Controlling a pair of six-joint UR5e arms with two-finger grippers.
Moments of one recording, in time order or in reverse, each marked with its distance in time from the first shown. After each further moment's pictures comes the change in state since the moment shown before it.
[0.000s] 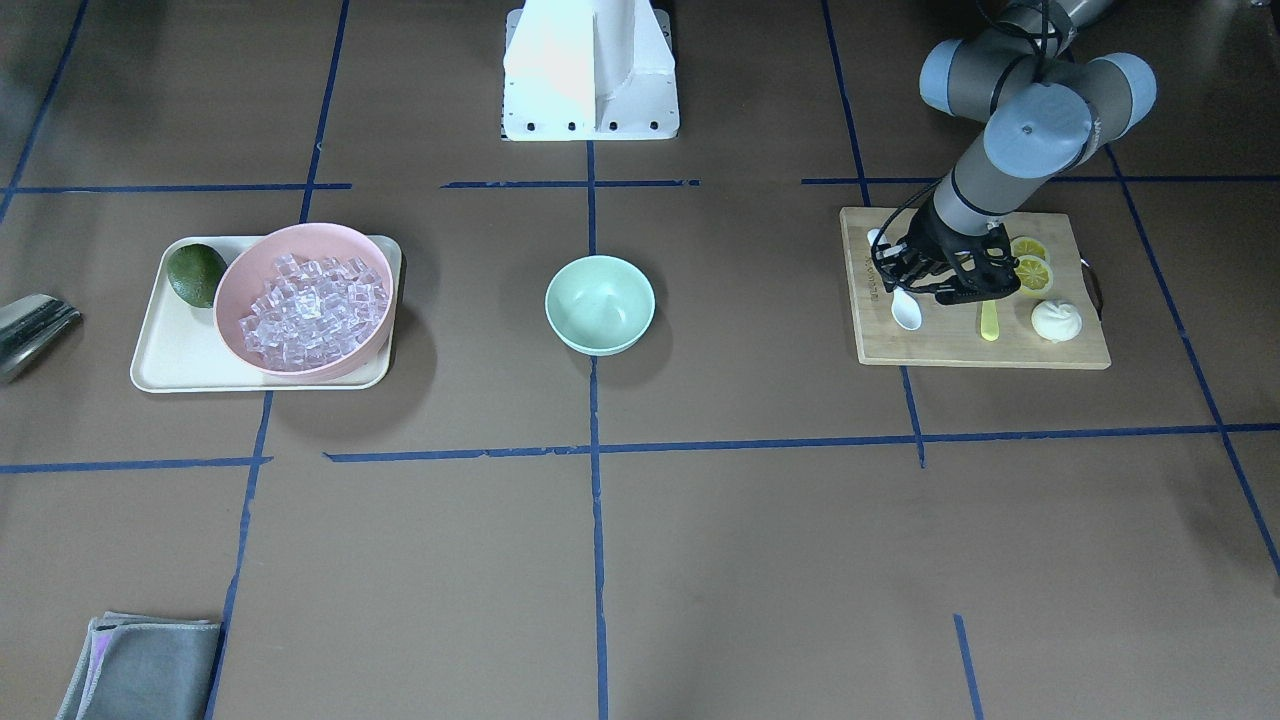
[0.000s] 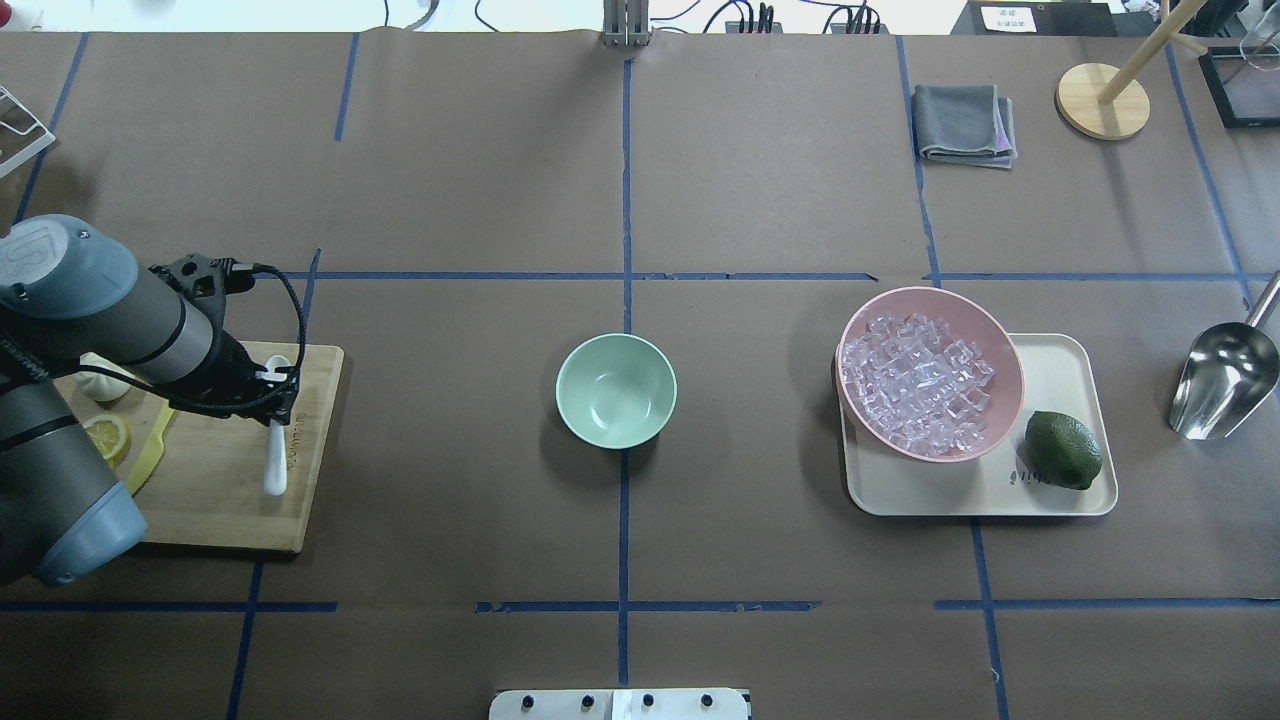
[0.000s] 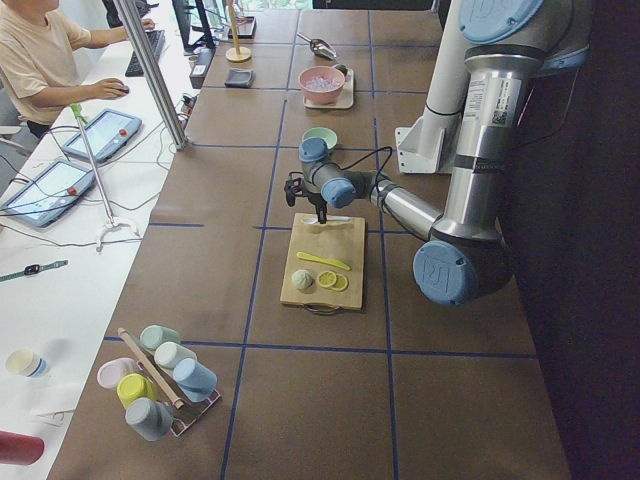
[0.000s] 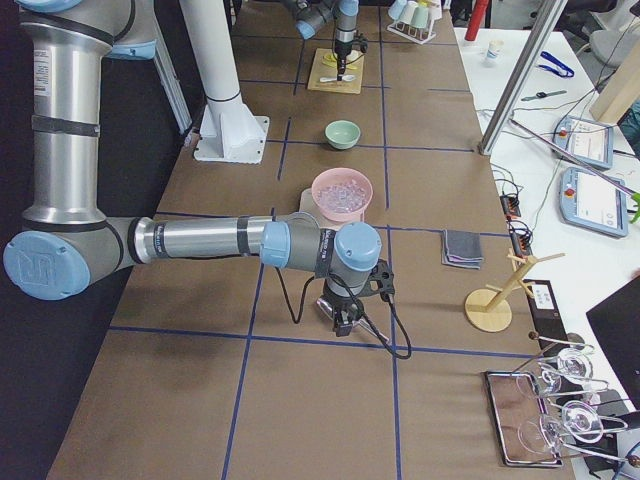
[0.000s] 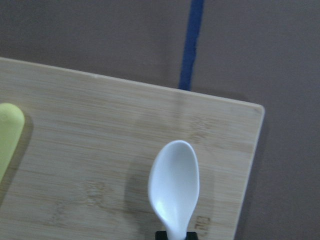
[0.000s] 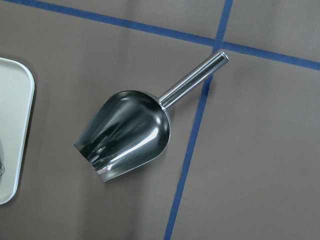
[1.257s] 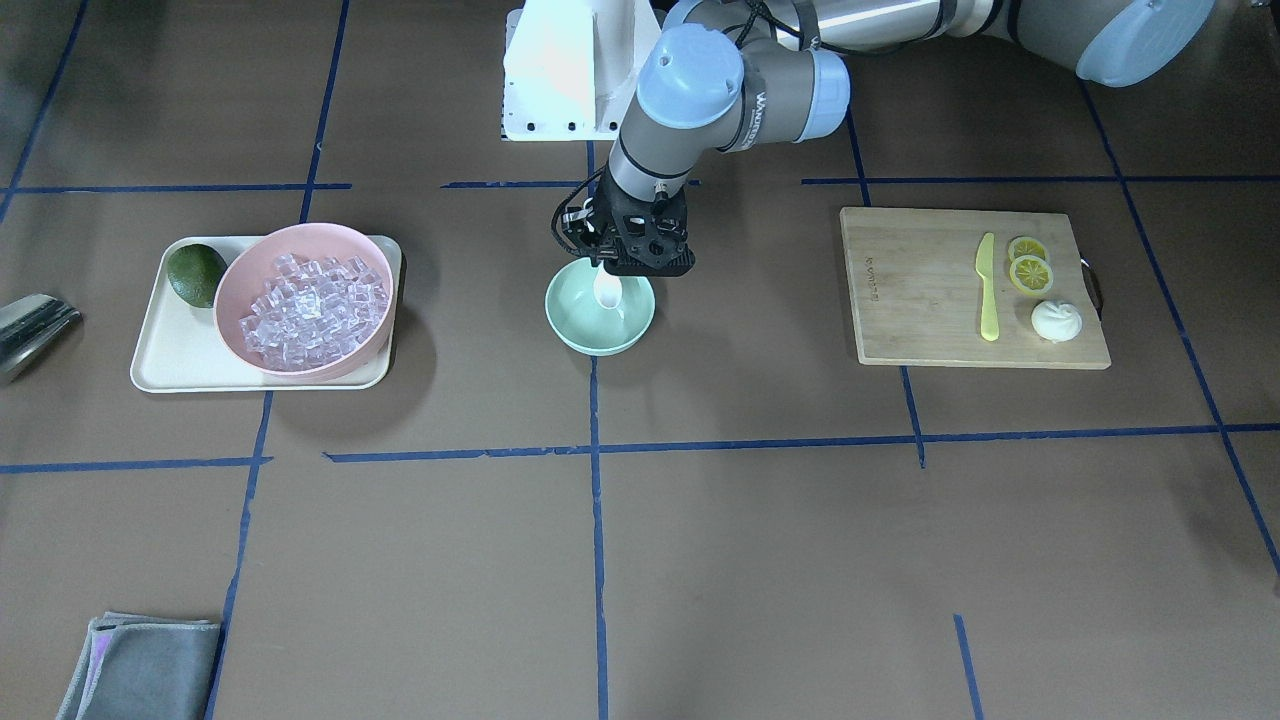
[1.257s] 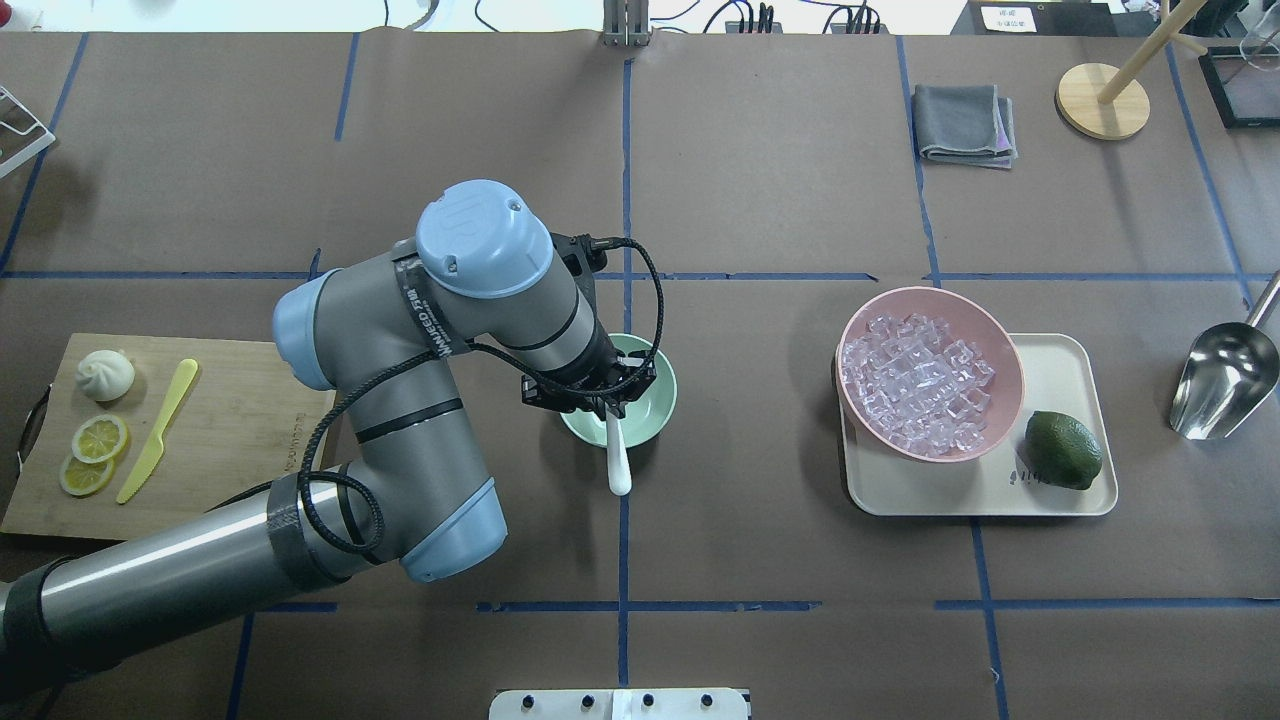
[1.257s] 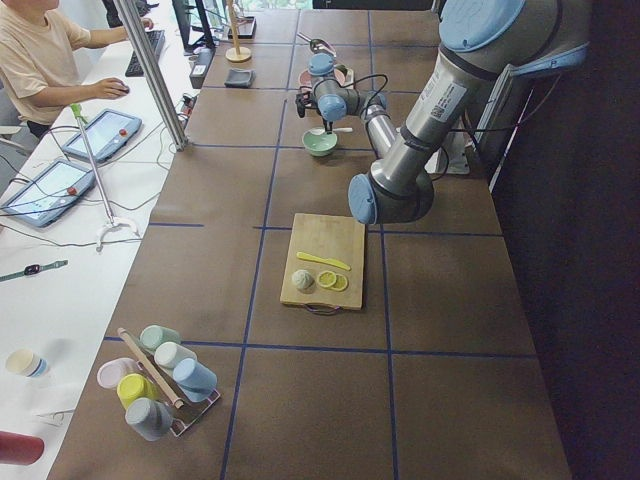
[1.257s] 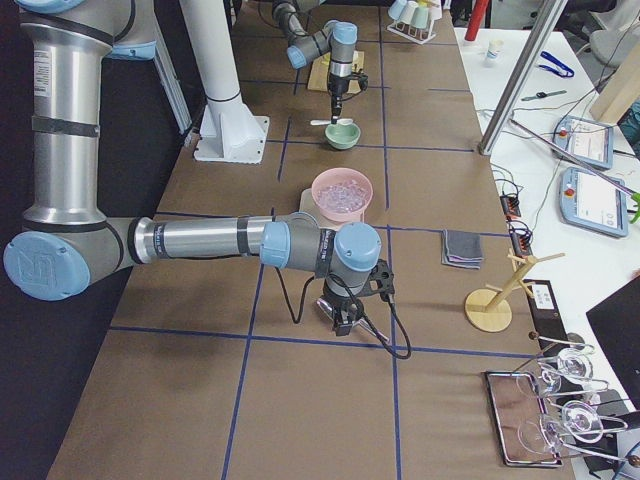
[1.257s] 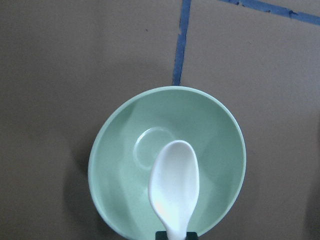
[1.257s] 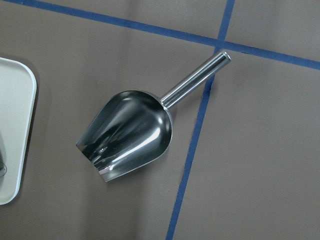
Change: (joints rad) left arm 0.202 -0.602 0.234 0.110 0.059 -0.232; right arm -0.001 0.000 0.002 -0.001 0.005 0.001
